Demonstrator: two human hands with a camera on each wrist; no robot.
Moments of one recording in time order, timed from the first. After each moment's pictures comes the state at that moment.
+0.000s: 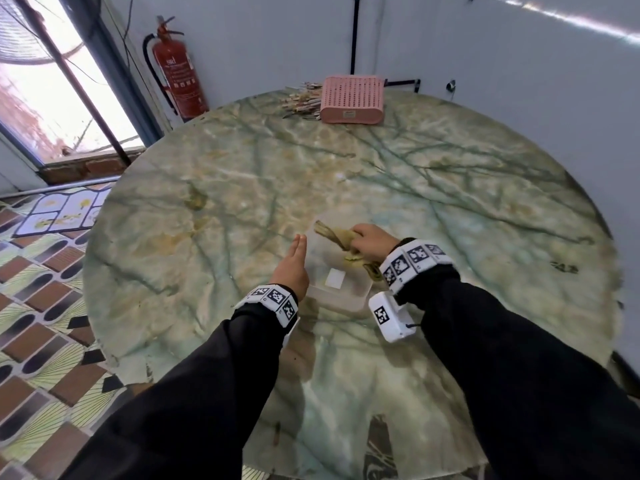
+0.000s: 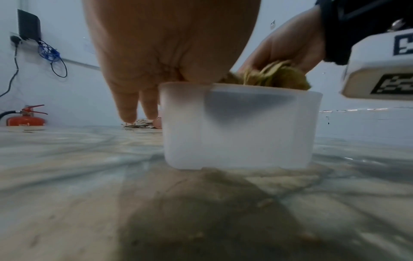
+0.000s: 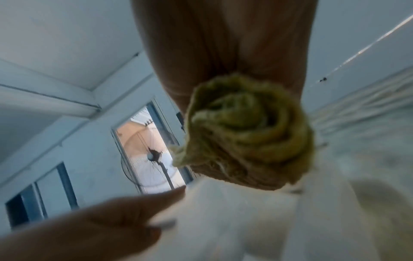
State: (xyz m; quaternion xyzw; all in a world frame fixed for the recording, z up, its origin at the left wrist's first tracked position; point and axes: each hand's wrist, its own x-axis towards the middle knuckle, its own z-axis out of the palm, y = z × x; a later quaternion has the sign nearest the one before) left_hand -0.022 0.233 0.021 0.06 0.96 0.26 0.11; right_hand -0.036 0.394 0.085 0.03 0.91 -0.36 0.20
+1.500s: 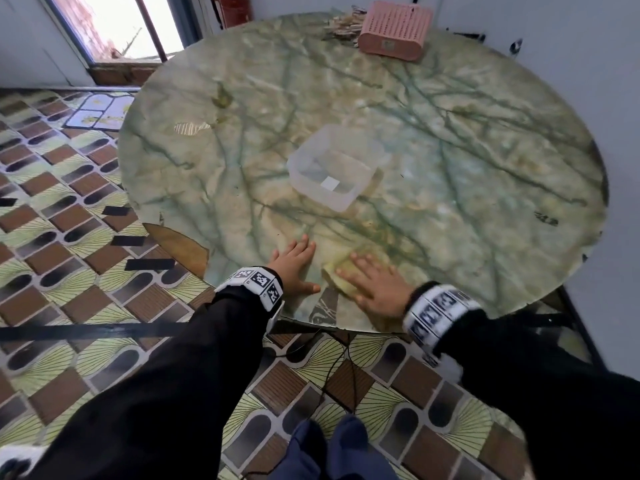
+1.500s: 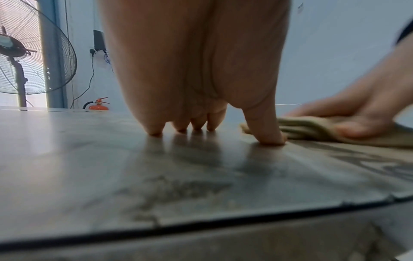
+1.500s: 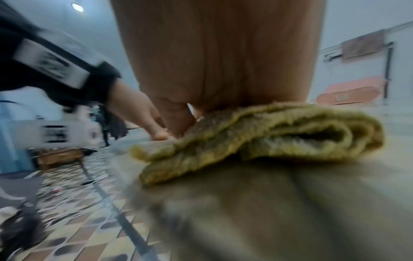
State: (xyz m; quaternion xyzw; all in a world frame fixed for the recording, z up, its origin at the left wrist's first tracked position) left_hand 0.162 0.261 -0.010 0.07 0.94 0.15 0.29; right_hand 0.171 0.462 0.003 -0.26 0.91 0.00 0.31
